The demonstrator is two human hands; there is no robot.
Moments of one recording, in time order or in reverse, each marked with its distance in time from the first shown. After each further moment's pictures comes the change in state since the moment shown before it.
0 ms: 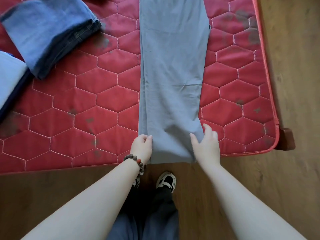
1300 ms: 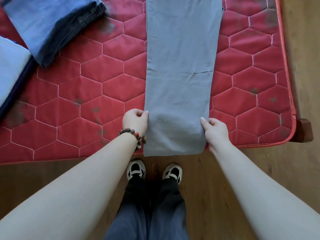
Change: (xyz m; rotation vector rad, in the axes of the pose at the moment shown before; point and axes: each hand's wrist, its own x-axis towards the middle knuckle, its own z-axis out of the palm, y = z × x) left_hand 0.031 0.012 -0.039 0.031 0.248 0.046; right_hand 0.028 0.002 0.023 0.567 -0.069 0.198
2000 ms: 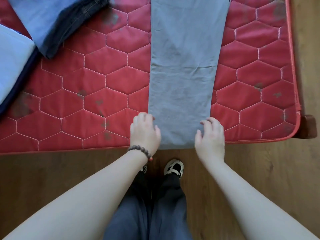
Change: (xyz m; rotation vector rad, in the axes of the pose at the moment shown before) left_hand -0.050 -0.029 0.013 0.478 0.032 0.428; right_hand -0.053 0.030 0.007 -0.693 0.184 -0.611
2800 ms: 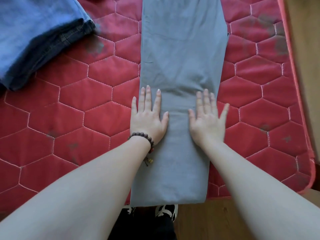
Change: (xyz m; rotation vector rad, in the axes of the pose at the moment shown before) left_hand 0.181 0.031 0.040 0.340 0.120 0.200; right_hand 0.201 -0.002 0.044 -0.438 -0.041 -0.172
